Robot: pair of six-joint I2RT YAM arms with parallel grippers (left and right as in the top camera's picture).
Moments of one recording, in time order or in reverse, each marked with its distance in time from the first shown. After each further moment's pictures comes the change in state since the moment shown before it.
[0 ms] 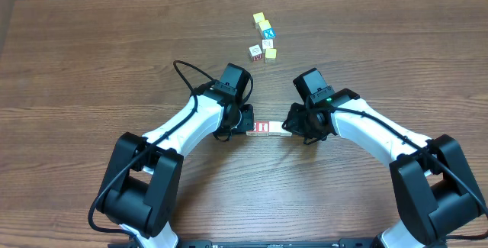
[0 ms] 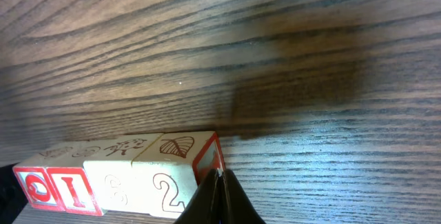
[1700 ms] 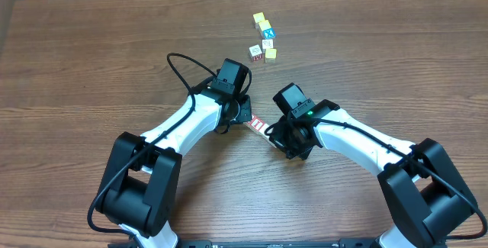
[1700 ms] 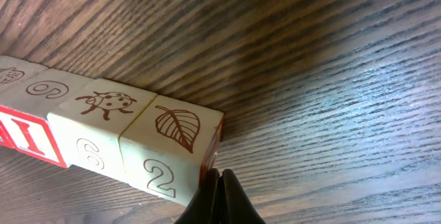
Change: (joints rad) left arm 0.014 0.000 0.002 0.108 -0.101 0.000; right arm 0.139 0.005 -0.015 -0.027 -0.066 0.420
